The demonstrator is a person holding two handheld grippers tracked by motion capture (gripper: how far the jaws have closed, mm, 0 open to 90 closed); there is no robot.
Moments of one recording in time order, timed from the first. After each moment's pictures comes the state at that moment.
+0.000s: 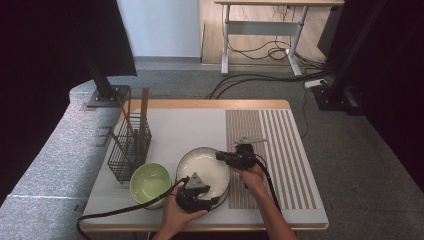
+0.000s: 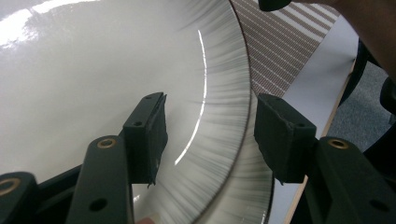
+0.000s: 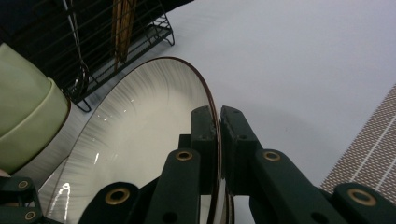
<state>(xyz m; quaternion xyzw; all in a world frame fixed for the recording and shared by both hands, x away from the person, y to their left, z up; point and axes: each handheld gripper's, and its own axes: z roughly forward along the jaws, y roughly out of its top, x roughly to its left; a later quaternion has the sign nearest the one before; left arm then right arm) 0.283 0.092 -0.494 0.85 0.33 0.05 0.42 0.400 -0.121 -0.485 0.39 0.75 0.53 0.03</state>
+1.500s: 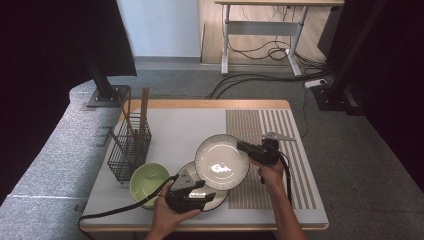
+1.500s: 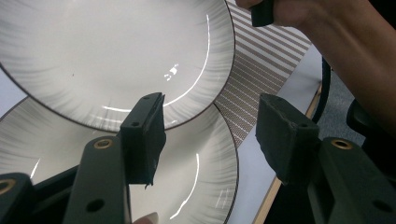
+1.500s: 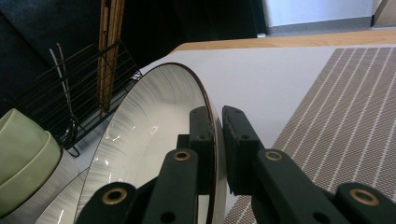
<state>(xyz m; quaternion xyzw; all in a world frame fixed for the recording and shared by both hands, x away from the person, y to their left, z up) 0.267 0.112 -0.454 0.83 0.31 0.08 0.46 0.397 -0.186 -0.464 0.43 0.68 0.58 0.08</state>
